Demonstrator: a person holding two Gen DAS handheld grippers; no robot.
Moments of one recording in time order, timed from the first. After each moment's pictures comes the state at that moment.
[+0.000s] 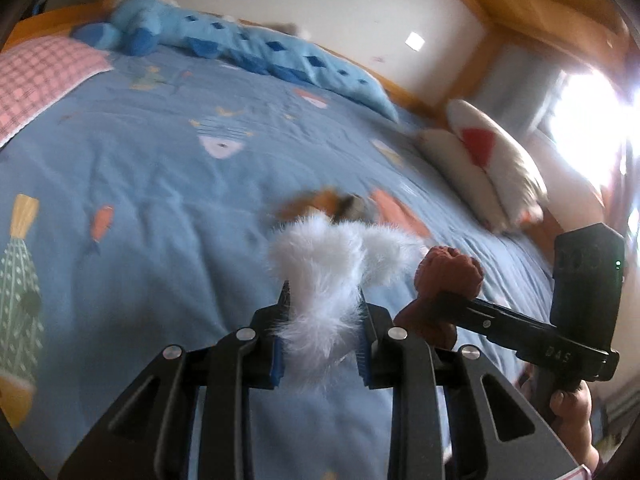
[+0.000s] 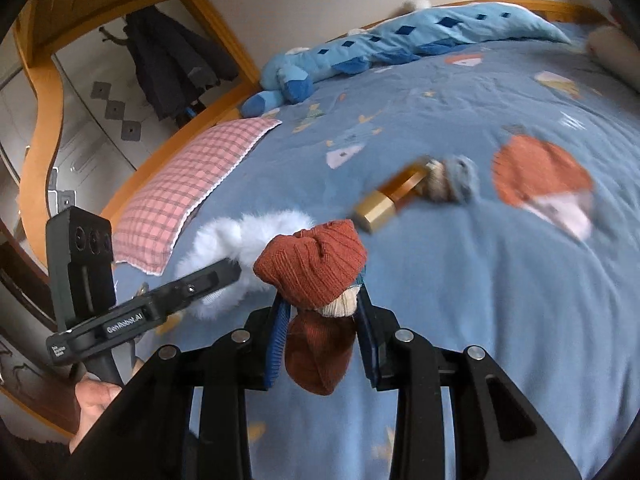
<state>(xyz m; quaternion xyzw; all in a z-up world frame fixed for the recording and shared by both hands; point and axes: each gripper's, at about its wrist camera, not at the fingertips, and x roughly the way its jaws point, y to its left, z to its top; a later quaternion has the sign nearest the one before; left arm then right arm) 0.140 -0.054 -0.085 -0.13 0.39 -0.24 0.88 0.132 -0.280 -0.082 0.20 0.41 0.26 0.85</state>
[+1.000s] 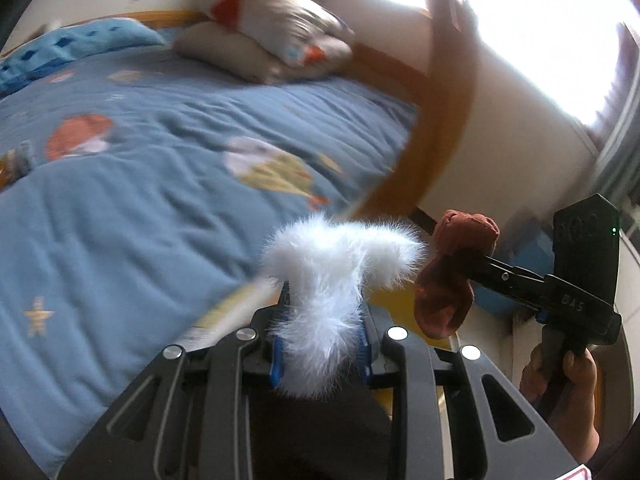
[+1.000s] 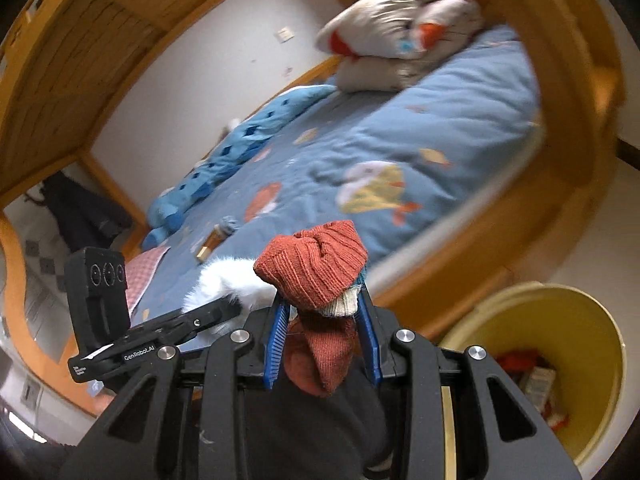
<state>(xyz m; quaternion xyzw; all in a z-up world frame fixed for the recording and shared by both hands) -0.063 -0.334 -0.099 0.04 0.42 -0.53 0.74 -0.212 -0.527 -0.090 0.36 0.30 -0.03 0.88</state>
